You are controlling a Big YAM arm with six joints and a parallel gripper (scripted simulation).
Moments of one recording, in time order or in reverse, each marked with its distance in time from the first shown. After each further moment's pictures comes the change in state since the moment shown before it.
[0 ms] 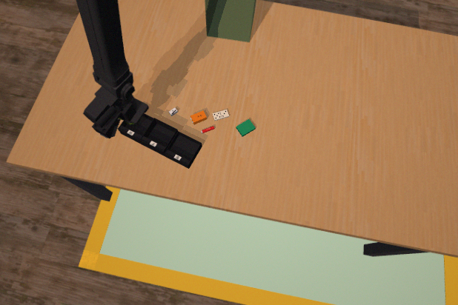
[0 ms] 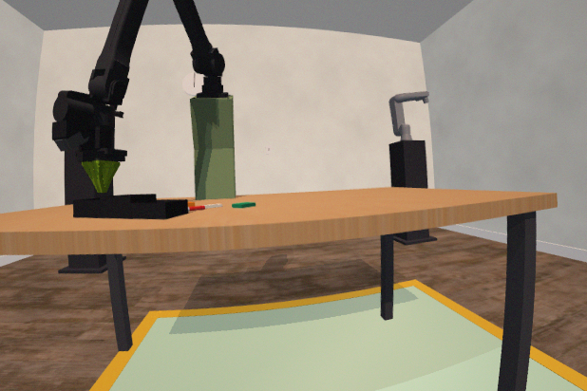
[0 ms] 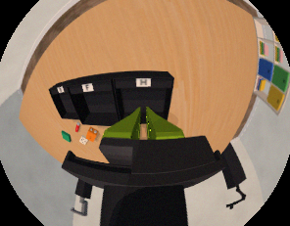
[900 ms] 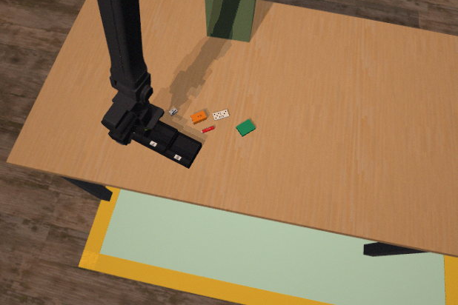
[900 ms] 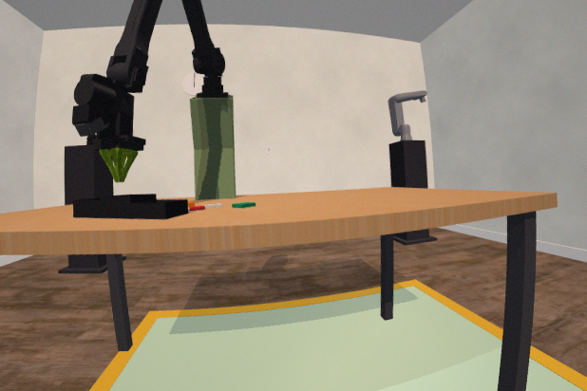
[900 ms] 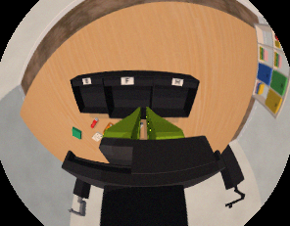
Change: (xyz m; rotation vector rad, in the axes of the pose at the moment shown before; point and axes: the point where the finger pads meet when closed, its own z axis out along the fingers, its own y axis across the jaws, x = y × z) arm -0.003 0.057 -0.023 0.000 -0.013 -0.034
